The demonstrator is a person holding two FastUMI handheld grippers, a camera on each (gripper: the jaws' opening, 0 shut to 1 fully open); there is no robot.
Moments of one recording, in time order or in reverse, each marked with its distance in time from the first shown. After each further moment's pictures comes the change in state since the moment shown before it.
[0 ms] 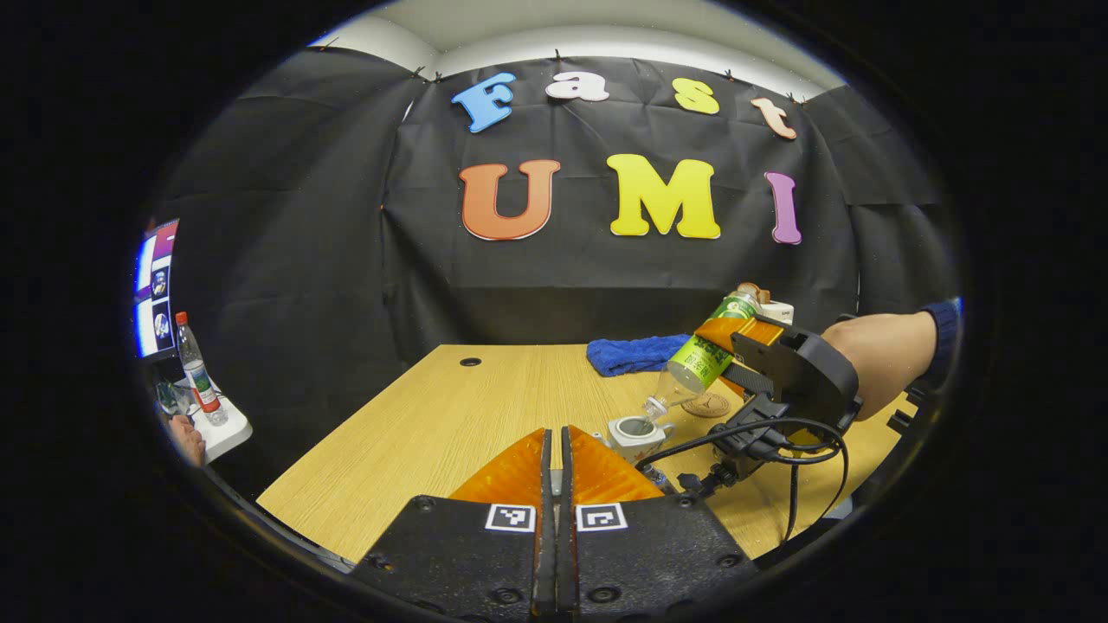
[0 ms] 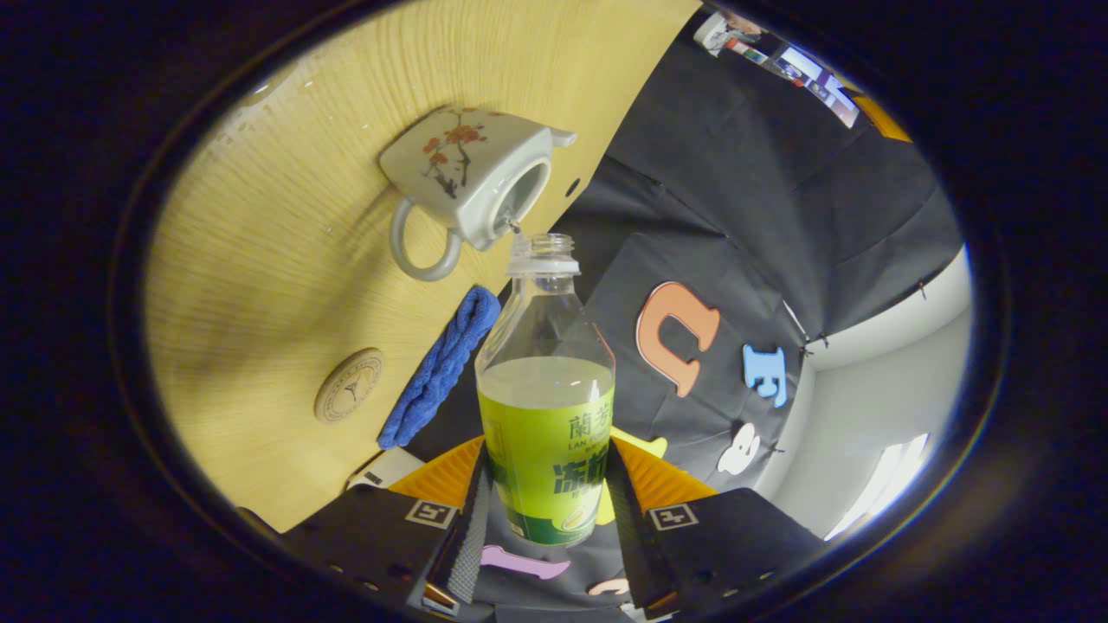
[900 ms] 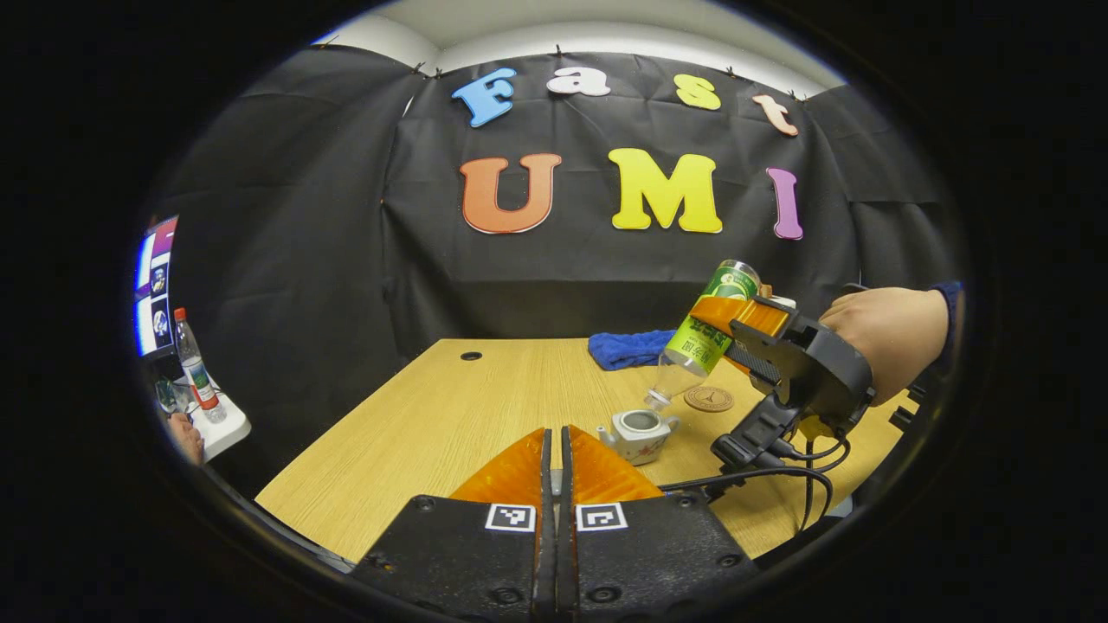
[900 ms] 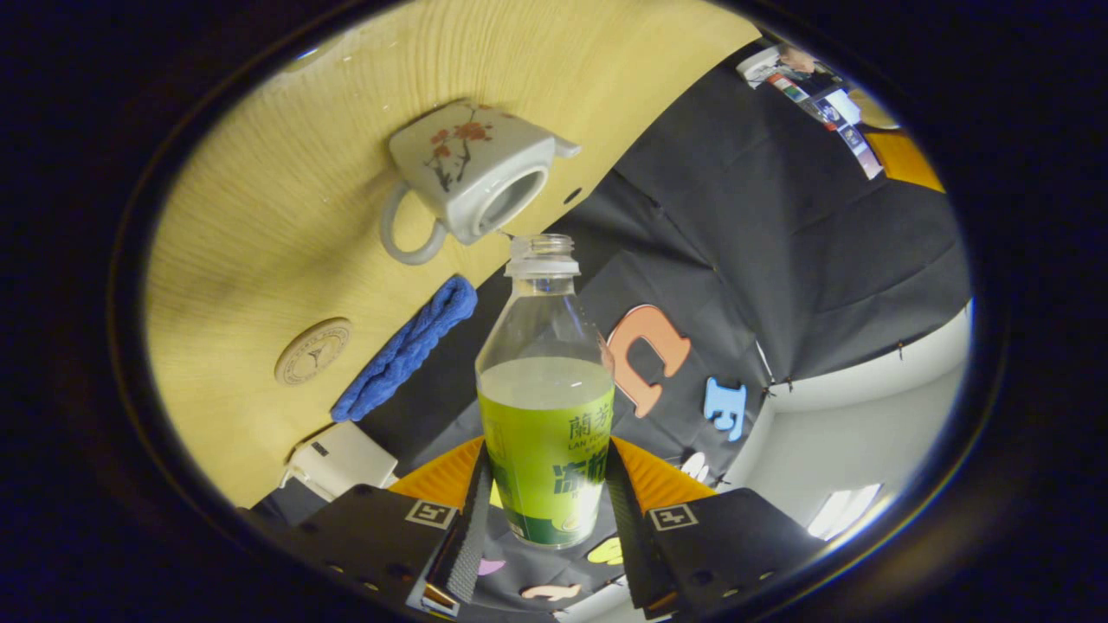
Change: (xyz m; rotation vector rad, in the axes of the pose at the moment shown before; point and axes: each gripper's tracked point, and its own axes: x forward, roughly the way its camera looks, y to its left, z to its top) left arm 0.002 0.006 -0.005 -0.008 0.012 0.002; right arm 0.002 -0.024 0.008 -0.164 -0.017 -0.108
